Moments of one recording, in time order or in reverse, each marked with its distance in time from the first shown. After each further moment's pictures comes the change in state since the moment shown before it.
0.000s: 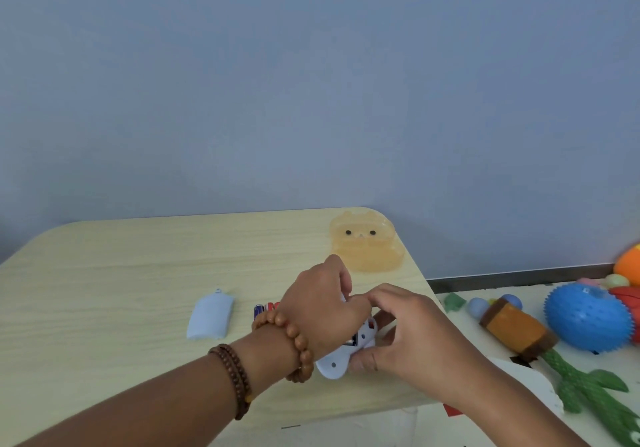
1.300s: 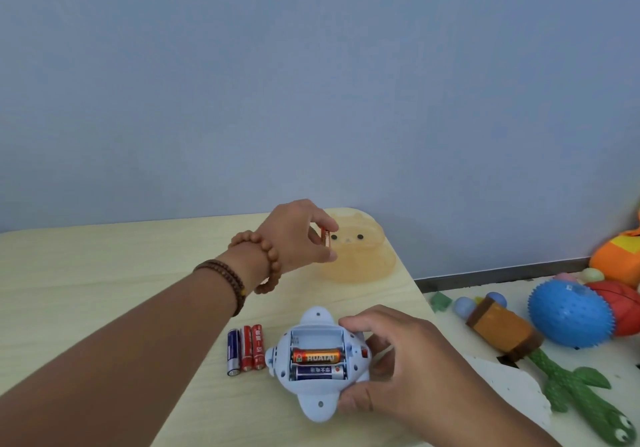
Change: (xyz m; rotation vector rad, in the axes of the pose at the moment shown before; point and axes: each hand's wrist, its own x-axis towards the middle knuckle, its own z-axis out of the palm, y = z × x) left_hand 0.120 -0.034 -0.036 0.068 -0.085 0.171; right_hand 0.002 -0.001 0.000 0.021 -0.036 0.060
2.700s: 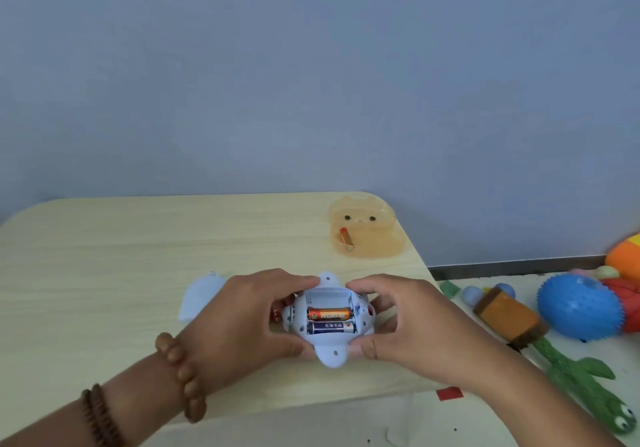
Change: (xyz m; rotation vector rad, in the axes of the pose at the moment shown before) left_hand -0.167 -0.001 0.006 0.191 0.079 0.118; right_hand -0.008 -0.020 -0.009 -0.047 -0.079 0.057
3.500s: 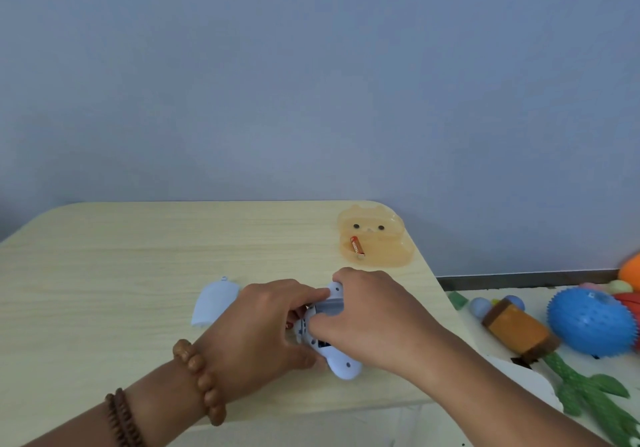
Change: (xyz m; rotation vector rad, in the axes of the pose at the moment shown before) left_hand 0.000 0.007 0.003 -0.080 -0.029 -0.079; right_hand 0.027 -0.058 0.024 -0.191 0.043 0.111
